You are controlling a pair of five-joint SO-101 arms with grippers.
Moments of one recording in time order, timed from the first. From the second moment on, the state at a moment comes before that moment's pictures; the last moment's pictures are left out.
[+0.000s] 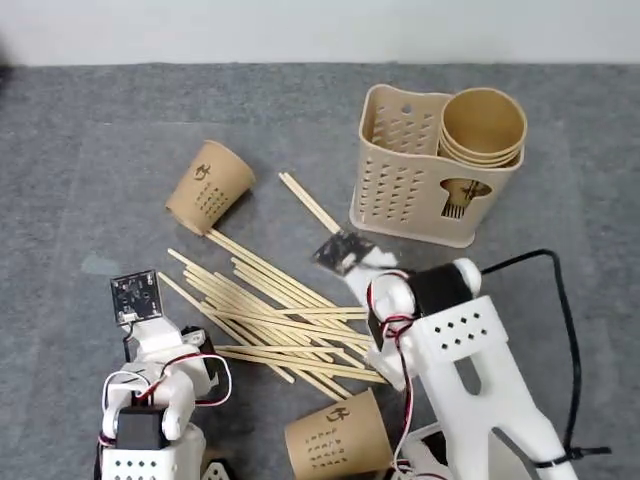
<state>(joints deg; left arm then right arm) -3.1 -102.8 96.9 71.2 22.6 -23.6 -36.4 38.7 100.5 27.5</state>
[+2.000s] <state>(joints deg) -3.1 -102.8 96.9 71.2 22.6 -71.7 -36.4 35.1 87.6 40.0</state>
